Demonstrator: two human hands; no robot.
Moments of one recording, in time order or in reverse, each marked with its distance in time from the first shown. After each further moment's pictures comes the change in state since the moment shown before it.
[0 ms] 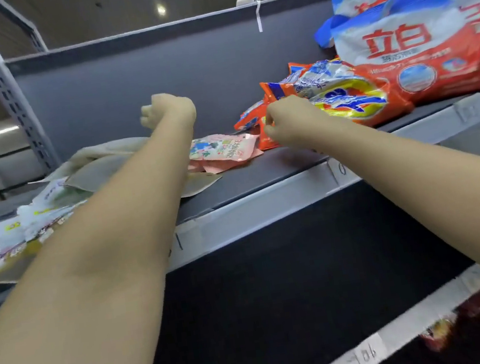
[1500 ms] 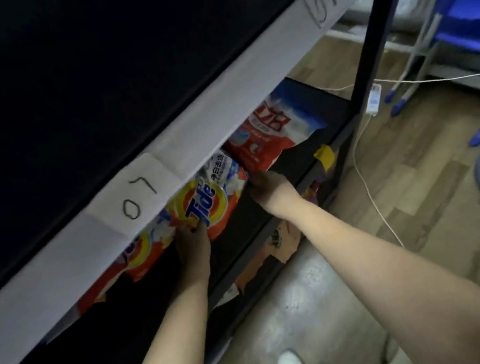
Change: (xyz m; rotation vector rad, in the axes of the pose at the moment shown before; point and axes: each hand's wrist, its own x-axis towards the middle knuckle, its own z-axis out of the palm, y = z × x) left_hand -0.479 -0.252 0.620 -0.003 -0.798 -0.522; right_hand -0.384 0.475 0.448 0.598 -0.586 0.797
